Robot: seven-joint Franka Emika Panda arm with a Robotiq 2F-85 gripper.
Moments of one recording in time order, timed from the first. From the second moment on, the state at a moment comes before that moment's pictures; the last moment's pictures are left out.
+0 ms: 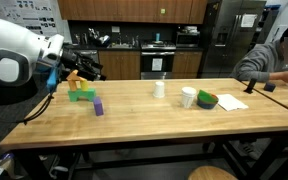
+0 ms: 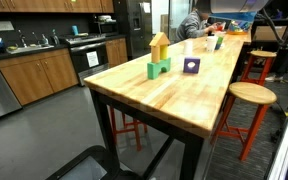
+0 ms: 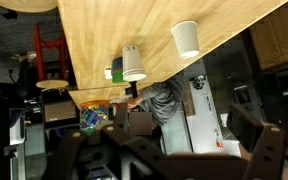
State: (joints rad) arm 1.80 0.87 -2.03 -2.77 0.91 3.14 0.18
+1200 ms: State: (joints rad) arm 1.97 0.68 -2.16 -2.66 1.13 2.88 0.16
